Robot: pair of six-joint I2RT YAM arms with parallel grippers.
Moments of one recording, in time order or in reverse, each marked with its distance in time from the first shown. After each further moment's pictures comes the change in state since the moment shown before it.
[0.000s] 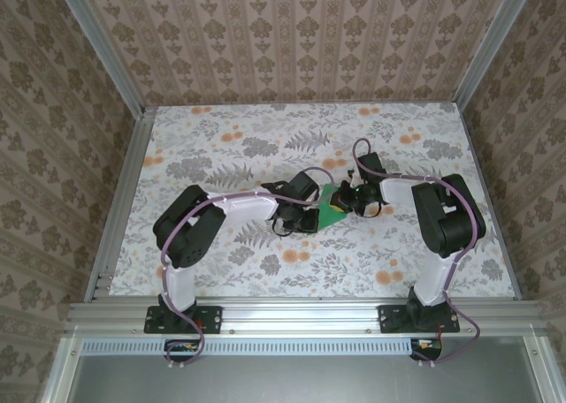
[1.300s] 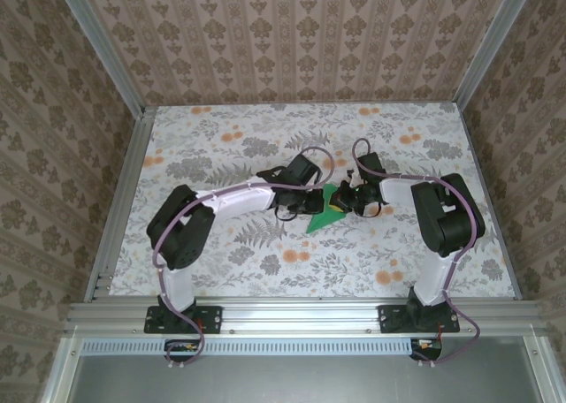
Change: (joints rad) left arm 0.032 -0.020 0.121 0.022 -0.029 -0.007; right arm -0.001 0.008 0.000 0.014 -0.019 0.000
